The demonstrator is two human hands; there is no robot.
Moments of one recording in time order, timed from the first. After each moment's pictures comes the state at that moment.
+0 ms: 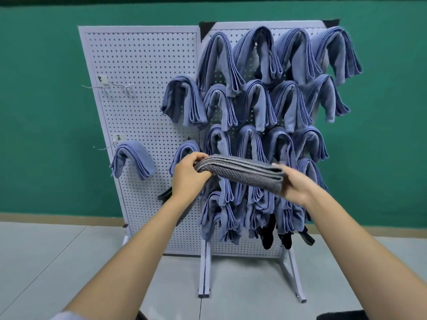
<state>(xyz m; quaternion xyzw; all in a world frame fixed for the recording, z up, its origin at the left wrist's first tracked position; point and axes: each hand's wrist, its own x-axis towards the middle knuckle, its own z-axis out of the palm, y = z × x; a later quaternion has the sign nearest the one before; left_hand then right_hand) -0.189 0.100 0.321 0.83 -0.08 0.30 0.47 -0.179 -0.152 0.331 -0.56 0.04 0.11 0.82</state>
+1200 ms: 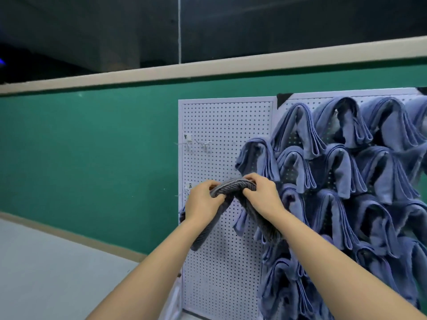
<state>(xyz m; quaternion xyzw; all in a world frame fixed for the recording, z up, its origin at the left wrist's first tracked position) -0.204 0.232 0.397 0.86 0.04 0.35 0.36 -0.147 0.080 0.414 -0.85 -0.25 -0.23 0.40</state>
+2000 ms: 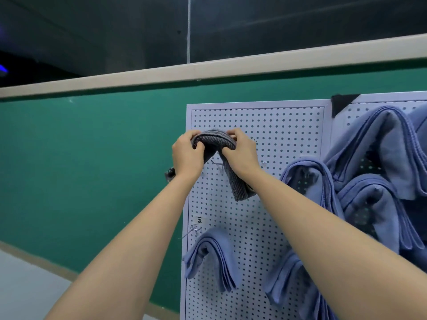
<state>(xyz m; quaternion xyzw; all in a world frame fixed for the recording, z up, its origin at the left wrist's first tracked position) -0.020 0.375 0.519 0.72 0.03 0.57 0.40 0.012 0.252 0.530 -0.76 -0.31 -0.31 0.48</state>
